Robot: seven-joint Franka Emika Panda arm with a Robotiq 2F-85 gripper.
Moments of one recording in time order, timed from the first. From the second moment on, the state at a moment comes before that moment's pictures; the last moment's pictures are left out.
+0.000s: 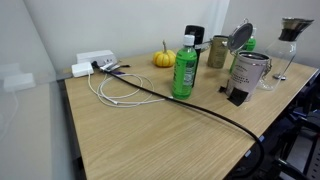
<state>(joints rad) -0.38 -0.96 0.10 -2.75 -0.07 2.43 0.40</state>
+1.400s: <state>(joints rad) -0.72 -0.63 0.22 -2.75 -0.28 2.40 1.24</state>
